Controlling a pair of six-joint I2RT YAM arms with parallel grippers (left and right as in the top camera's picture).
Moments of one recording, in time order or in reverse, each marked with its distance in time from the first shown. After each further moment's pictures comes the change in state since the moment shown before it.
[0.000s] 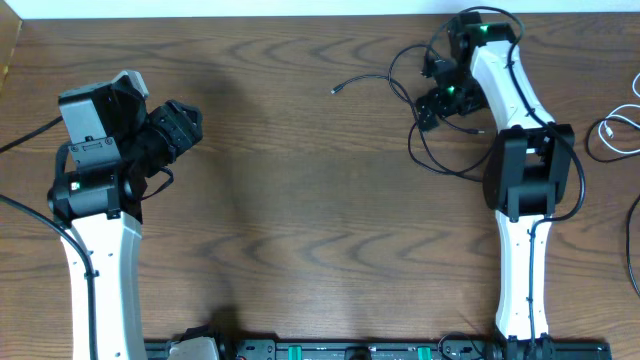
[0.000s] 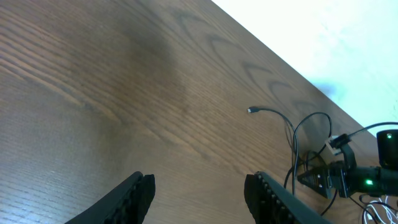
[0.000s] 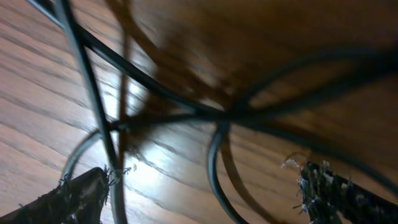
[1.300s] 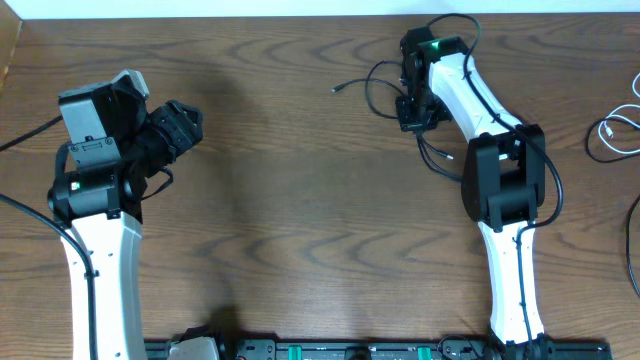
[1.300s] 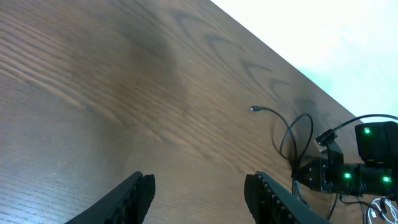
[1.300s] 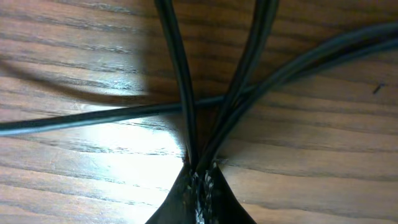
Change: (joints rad) left arm 0.000 0.000 0.000 0.000 0.000 0.018; right arm 0.142 -0.052 -0.134 0.069 0.119 0.496
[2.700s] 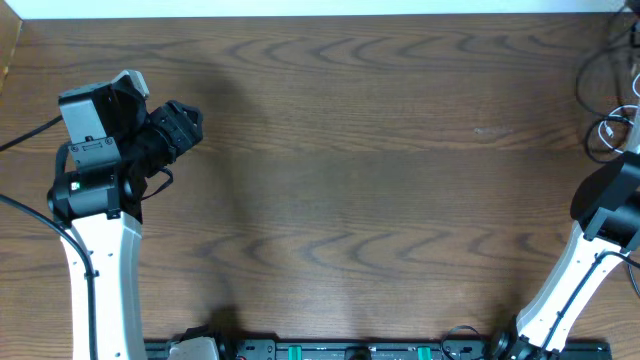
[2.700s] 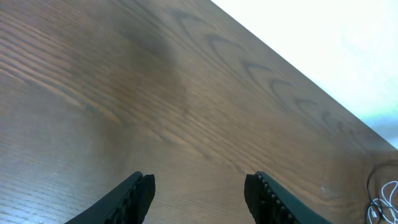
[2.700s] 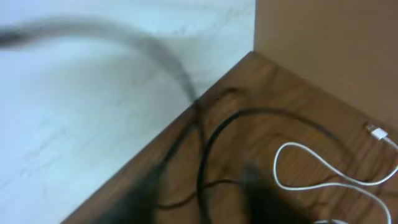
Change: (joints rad) left arm 0.000 0.000 0.000 0.000 0.000 0.000; right arm -0.629 -0.150 0.230 0.637 0.200 0.212
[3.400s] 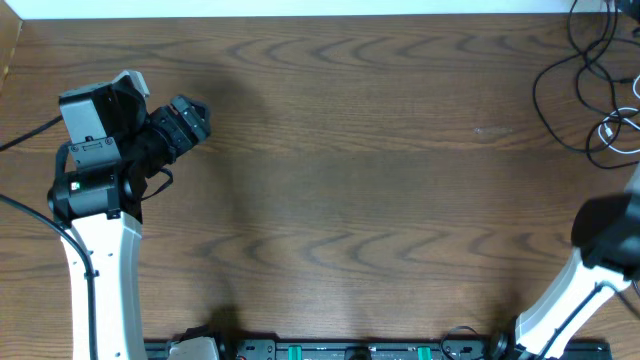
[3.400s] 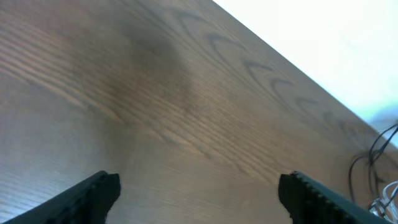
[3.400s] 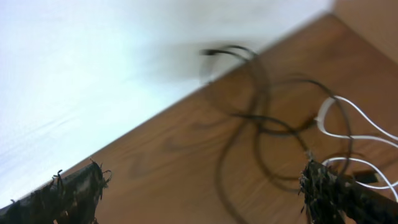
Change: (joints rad) left arm 0.000 0.000 0.000 -0.006 -0.004 0.005; right arm 0.061 -0.267 -0.011 -0.343 -0.295 -0.082
